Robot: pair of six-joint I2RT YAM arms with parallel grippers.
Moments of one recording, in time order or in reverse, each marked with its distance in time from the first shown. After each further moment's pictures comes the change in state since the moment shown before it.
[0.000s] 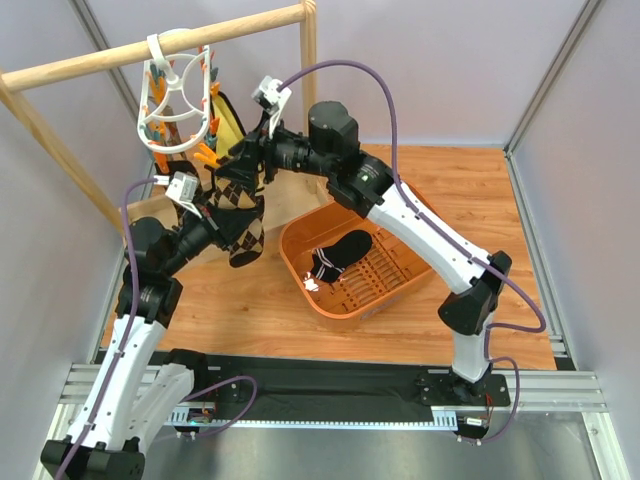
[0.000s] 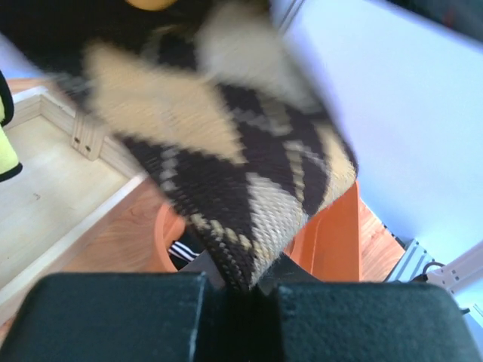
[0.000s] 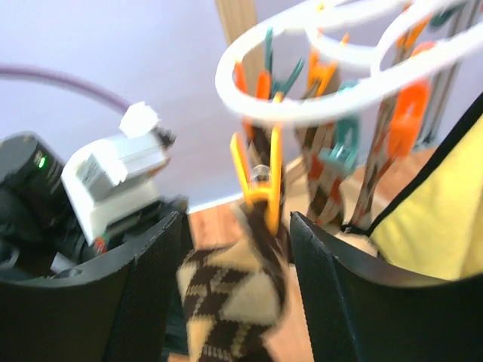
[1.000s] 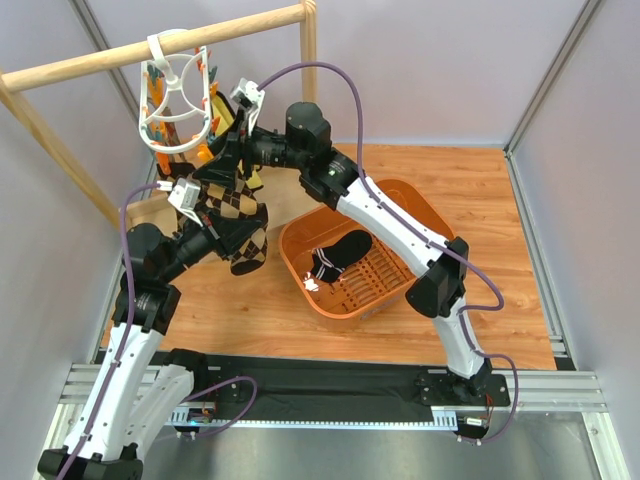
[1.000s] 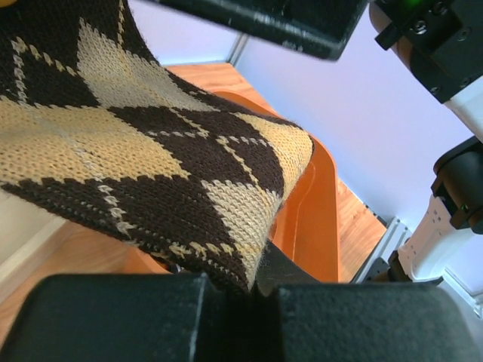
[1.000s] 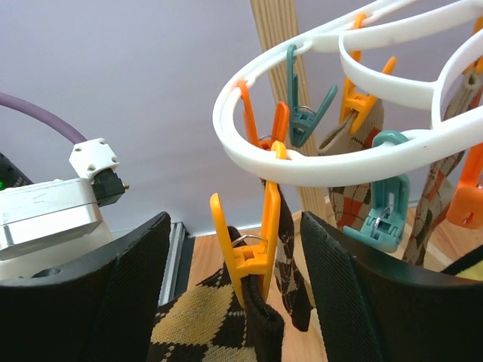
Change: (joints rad) left arm -0.024 -0.051 0.000 -0.047 0.059 0.005; right arm -0.017 0.270 0.252 0.141 -0.165 0.102
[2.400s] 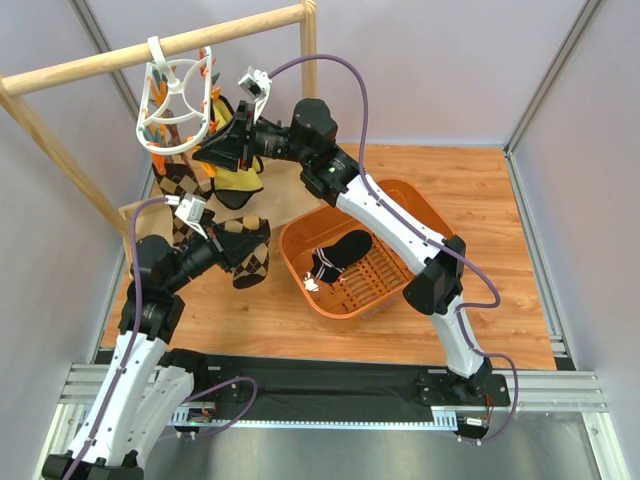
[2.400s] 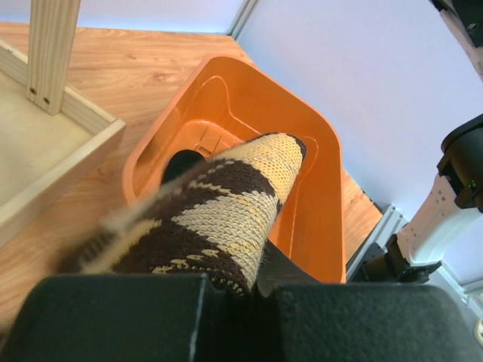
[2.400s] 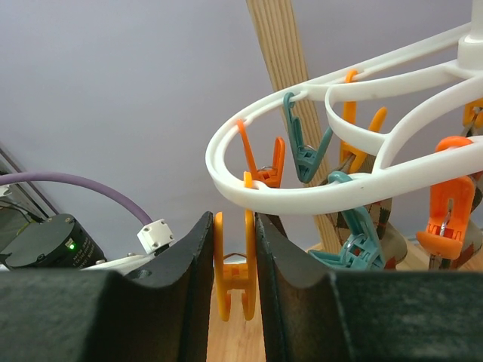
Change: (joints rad) left arm 0.000 -0.061 -0.123 0.000 0.006 -0.023; right arm -0.017 0.034 0.034 0.160 -0.038 0.162
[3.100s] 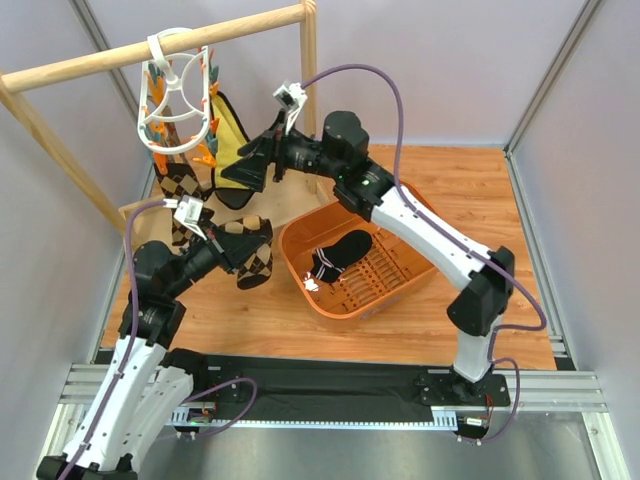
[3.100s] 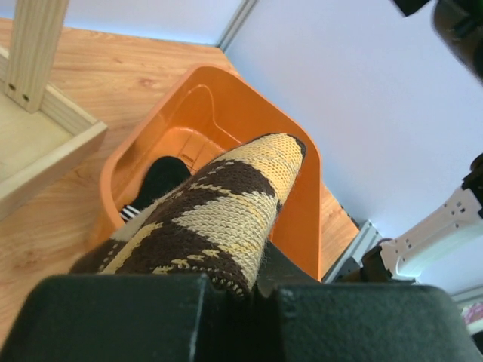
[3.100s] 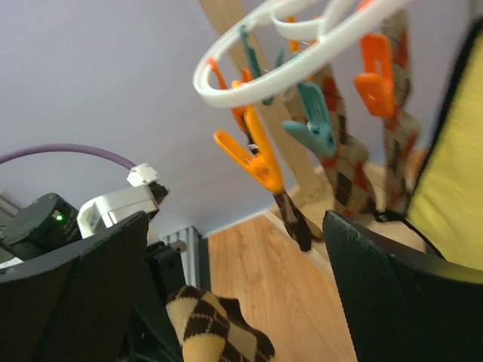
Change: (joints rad) left arm -0.044 -0.031 -0.017 0.030 -0.068 -0.105; right arm -0.034 -0.297 -0.439 -0.004 0.108 0.005
